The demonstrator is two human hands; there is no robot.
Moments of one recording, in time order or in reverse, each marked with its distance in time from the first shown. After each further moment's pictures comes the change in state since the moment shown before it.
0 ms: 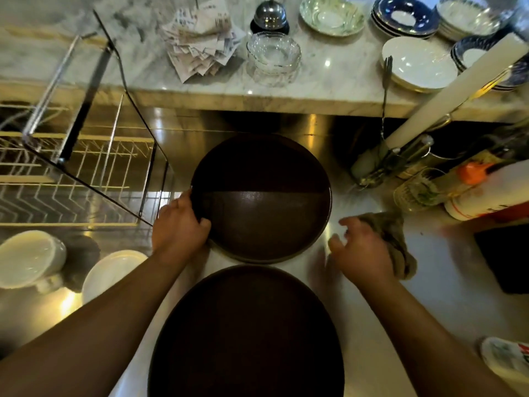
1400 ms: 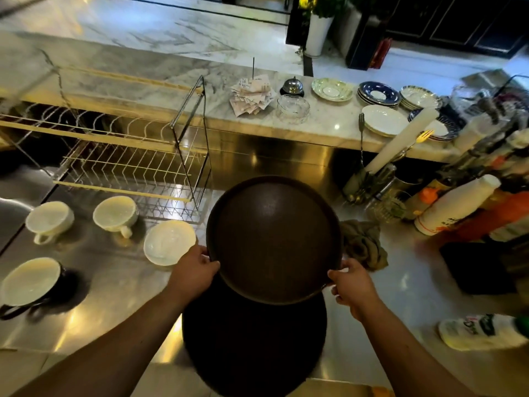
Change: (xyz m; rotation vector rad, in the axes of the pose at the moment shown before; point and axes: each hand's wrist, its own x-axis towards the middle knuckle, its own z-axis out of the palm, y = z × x) left_hand -0.204 -0.033 -0.038 -0.504 -0.135 -0.264; right_hand -0.135 0.034 -0.016 0.677 -0.221 0.302
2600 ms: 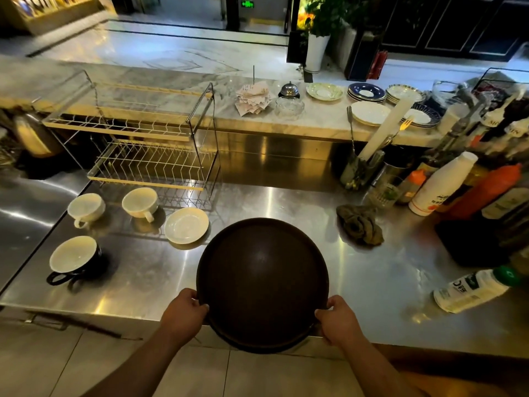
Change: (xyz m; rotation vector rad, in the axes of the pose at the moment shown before) left_hand -0.134 -0.113 0.010 0.030 -0.010 -0.080; right_hand -0.091 0.136 0.030 -0.174 -0.067 -0.038
